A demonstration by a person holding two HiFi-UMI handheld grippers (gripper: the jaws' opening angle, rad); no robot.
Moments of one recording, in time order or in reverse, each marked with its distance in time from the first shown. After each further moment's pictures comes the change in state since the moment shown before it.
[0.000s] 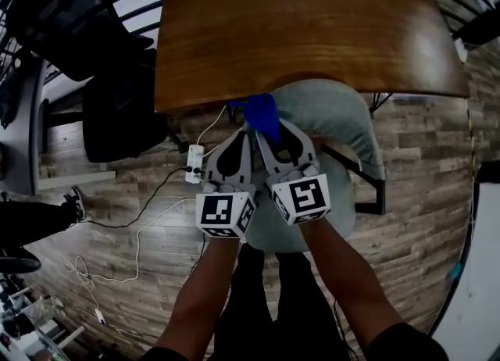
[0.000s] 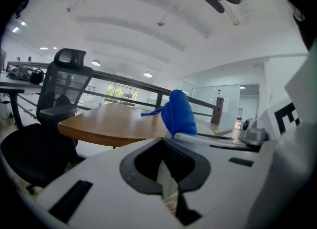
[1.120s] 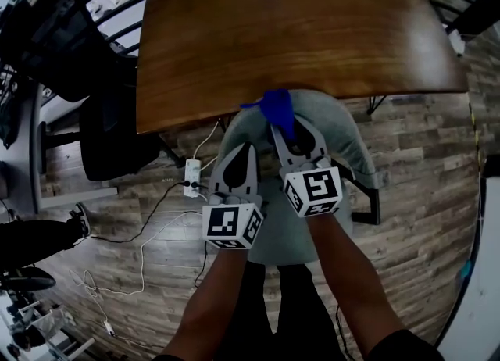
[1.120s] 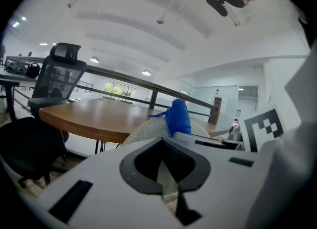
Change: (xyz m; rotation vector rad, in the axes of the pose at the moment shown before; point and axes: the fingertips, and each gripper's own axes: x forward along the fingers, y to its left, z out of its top) left arm 0.037 -0.053 -0.016 -0.020 0.008 -0.024; right arm -0.012 -0.101 -0.012 0.073 -0.016 -0.107
